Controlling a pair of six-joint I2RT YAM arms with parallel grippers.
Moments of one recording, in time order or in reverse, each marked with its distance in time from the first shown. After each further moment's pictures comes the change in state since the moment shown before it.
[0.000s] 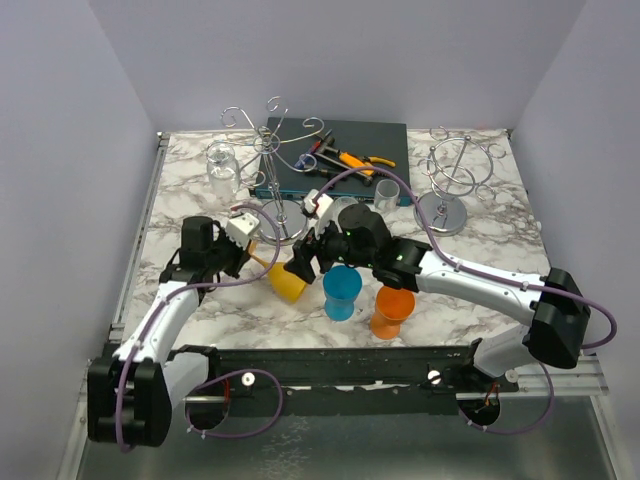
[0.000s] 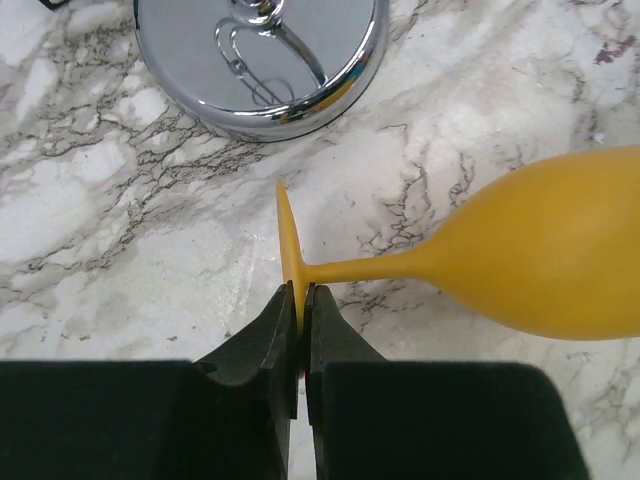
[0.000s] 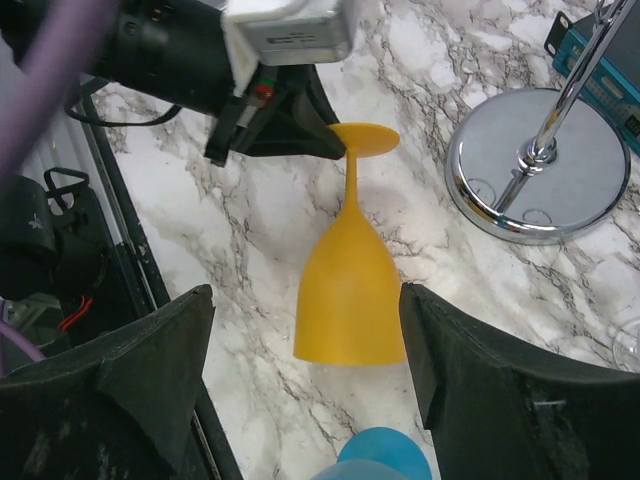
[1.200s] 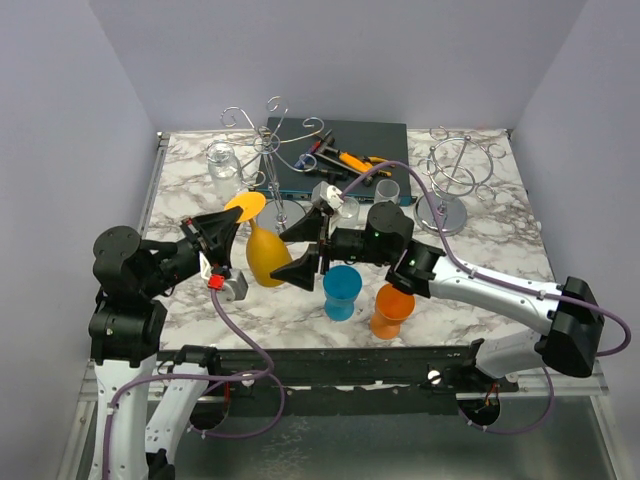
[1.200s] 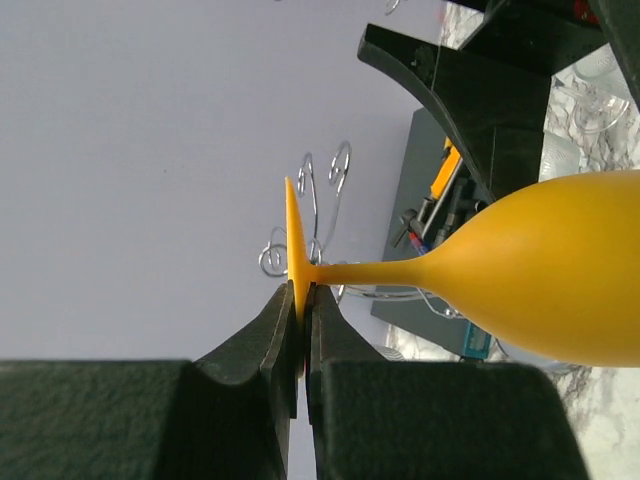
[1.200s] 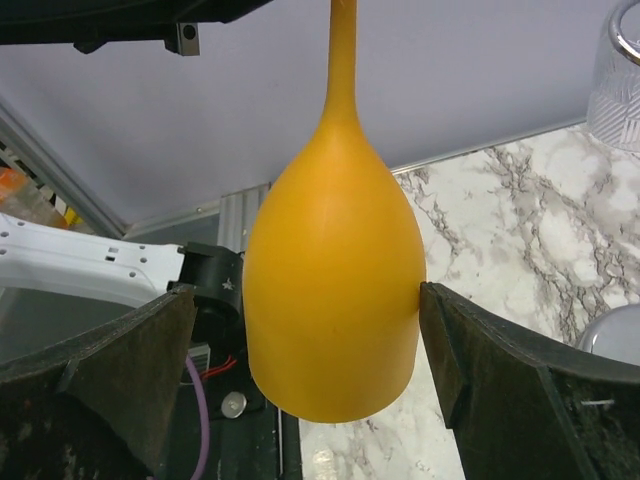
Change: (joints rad) left arm 0.001 -0.492 0.535 -0.359 0.448 0.796; right arm 0.003 -0.087 -0.043 0.340 -0.327 0.105
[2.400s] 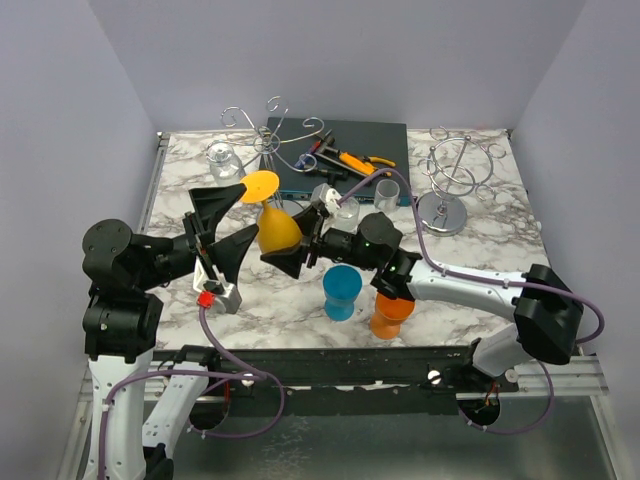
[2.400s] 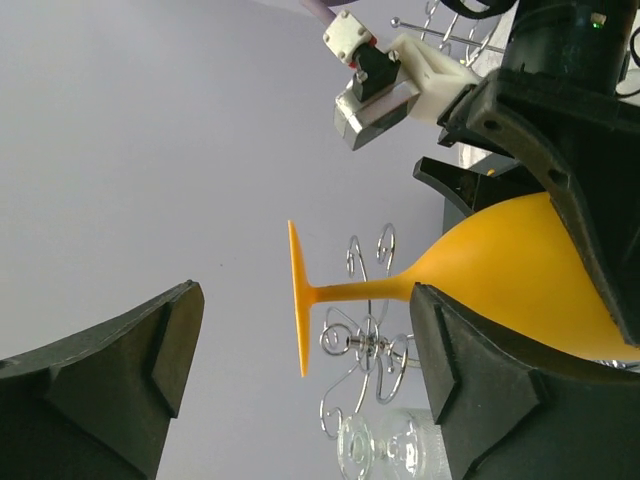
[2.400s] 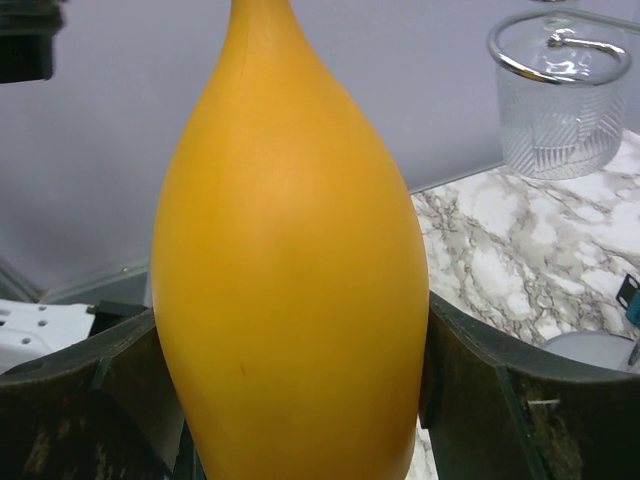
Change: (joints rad) left arm 0.000 0.062 0.094 0.053 0.194 0.086; right arm 0.004 0.113 -0.093 0.336 0.151 -0.026
